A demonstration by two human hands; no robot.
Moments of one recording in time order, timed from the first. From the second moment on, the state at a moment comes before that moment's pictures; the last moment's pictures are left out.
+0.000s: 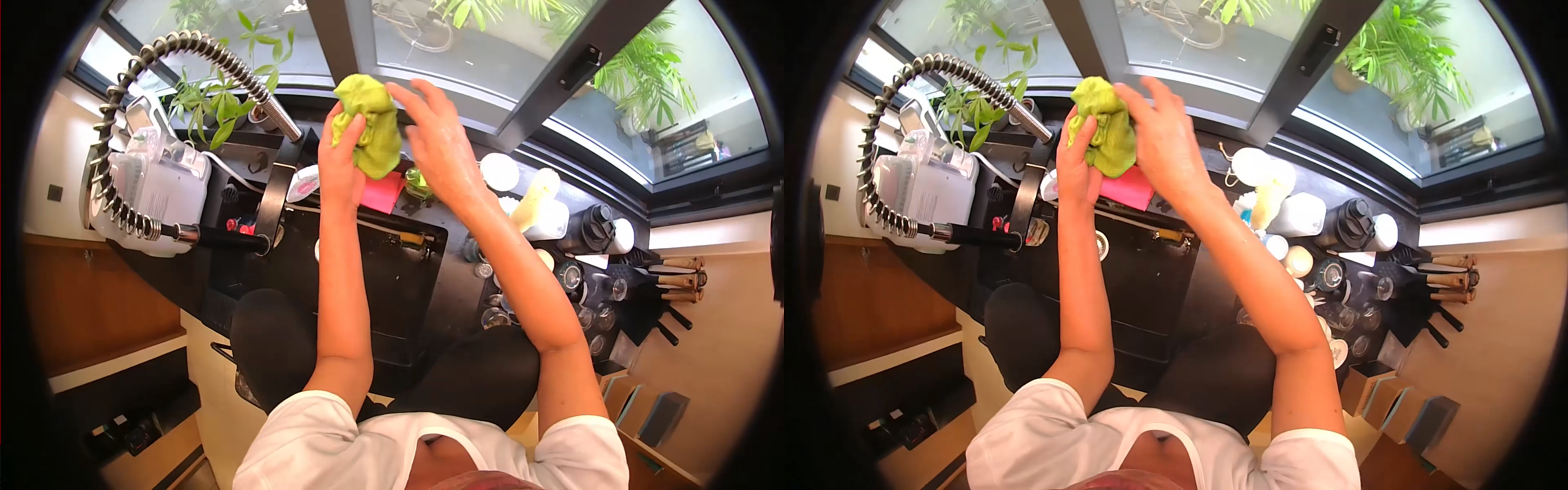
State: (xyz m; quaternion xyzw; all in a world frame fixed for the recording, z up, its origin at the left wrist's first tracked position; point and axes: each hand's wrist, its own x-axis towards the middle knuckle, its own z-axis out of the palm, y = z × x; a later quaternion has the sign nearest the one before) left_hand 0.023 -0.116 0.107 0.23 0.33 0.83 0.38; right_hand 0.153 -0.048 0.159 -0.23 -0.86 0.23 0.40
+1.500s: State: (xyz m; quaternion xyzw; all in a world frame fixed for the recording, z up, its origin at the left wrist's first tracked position) left_hand 0.009 -0.120 0.023 0.37 0.67 0.63 0.13; right_hand 0.188 -0.051 0.014 -0.31 -0.95 -0.02 -0.05
